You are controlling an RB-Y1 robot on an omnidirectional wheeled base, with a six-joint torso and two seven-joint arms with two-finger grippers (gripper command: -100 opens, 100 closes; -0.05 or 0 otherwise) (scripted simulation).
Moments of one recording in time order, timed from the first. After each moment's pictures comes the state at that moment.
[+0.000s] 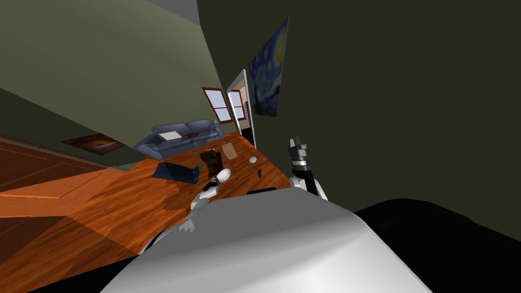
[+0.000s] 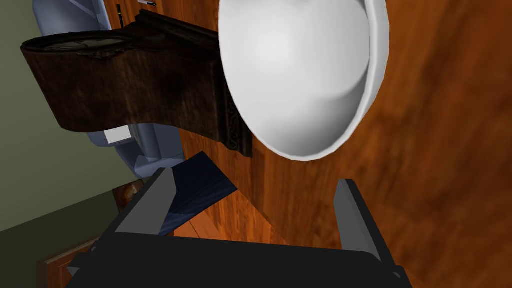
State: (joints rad) left arm -0.10 0.39 0.26 -0.72 0.15 0.11 0.27; right arm 0.54 0.00 0.06 -2.36 0.11 -0.39 -0.17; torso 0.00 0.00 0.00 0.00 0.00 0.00
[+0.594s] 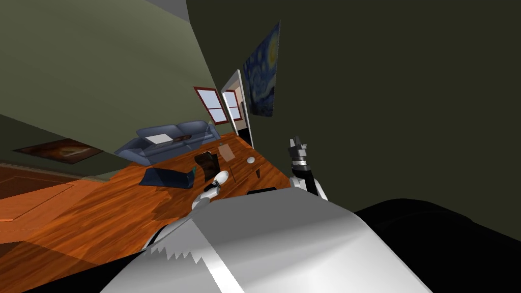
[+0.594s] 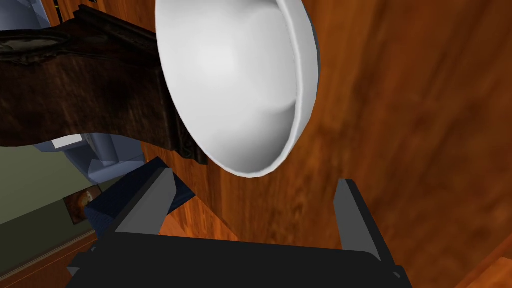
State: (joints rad) left arm -0.16 0.39 0.28 -0.58 0.16 0.17 0.31; right arm 0.54 0.00 0.06 -2.36 0.11 -0.39 -0.17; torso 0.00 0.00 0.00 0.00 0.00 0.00
